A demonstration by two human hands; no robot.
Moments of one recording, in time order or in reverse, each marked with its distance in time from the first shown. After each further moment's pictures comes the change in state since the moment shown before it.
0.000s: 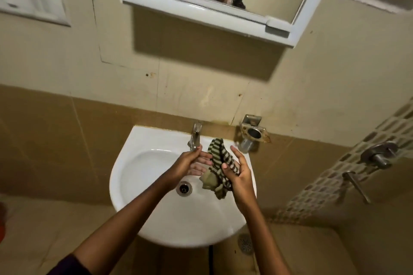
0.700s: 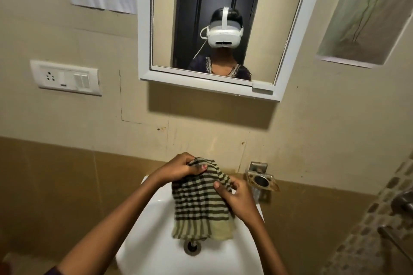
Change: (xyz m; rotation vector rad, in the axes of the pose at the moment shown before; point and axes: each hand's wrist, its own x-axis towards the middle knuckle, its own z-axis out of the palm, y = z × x) left_hand -0.013 0.130 -0.034 0.482 0.032 0.271; right_hand 0.049 -0.060 0.011 -0.311 -0.185 -0.296
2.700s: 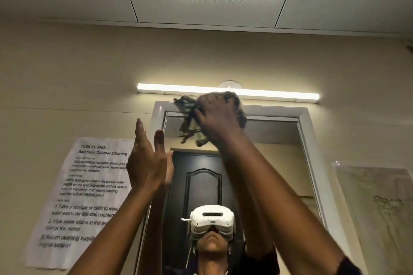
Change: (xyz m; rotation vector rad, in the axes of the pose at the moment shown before) left_hand 0.134 0.366 -0.301 0.312 1.504 0.884; right_hand 0.375 -0.542 -0.091 -1.044 0.876 -1.164
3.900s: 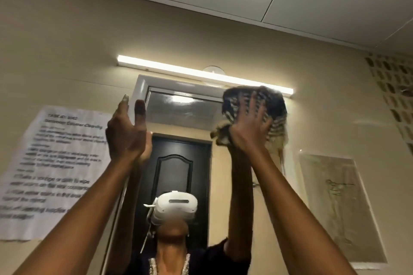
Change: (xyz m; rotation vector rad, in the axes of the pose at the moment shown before) left_hand 0.001 -0.009 0.006 -0.176 0.052 0.012; right_hand -0.088 0.059 -0.039 -0.214 -0.087 0.427
